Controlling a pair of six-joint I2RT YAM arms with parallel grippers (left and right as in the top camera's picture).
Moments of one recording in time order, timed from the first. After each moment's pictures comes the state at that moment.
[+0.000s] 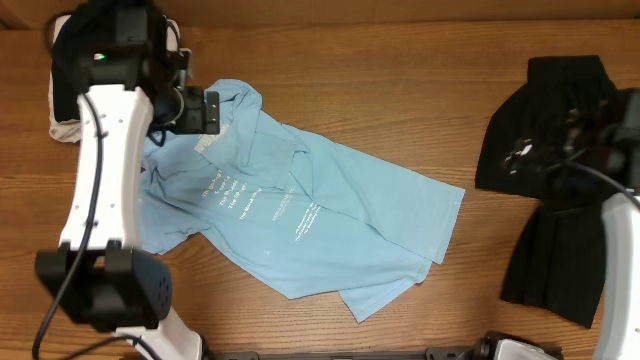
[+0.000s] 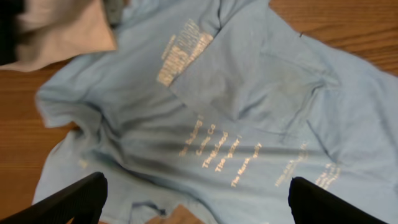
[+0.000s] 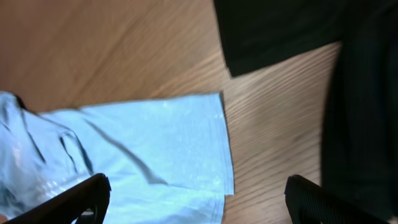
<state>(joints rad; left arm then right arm) 0.02 1.85 1.85 -1.30 0.04 0.00 -0.25 1.35 1.37 -1.25 -0.25 0.36</state>
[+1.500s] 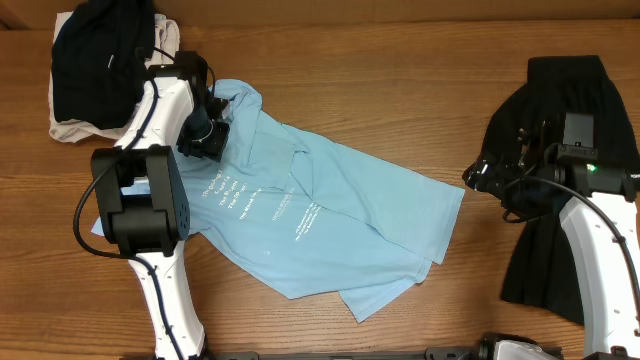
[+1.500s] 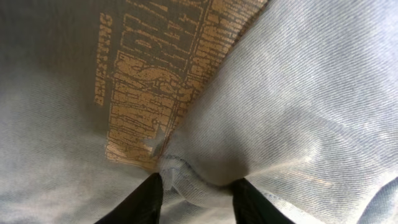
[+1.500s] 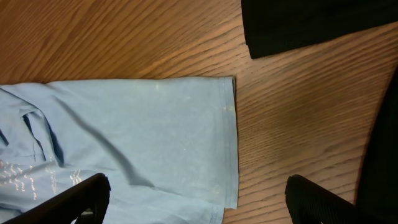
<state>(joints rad) 0.02 2.29 1.82 -1.14 -0.02 0.22 -0.15 1.35 1.12 -1.03 -0.25 0.36</state>
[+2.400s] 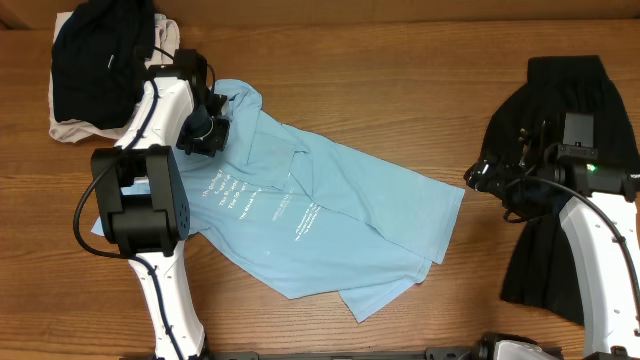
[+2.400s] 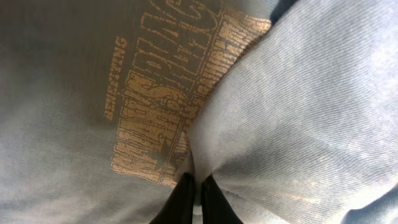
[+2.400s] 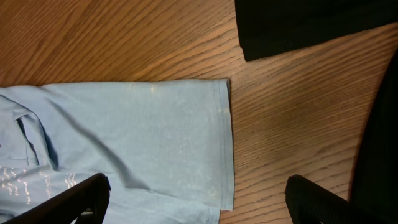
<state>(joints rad) 0.02 2.29 1.82 -1.10 -0.01 0.17 -0.15 1.35 1.12 -1.03 -0.23 0.36</state>
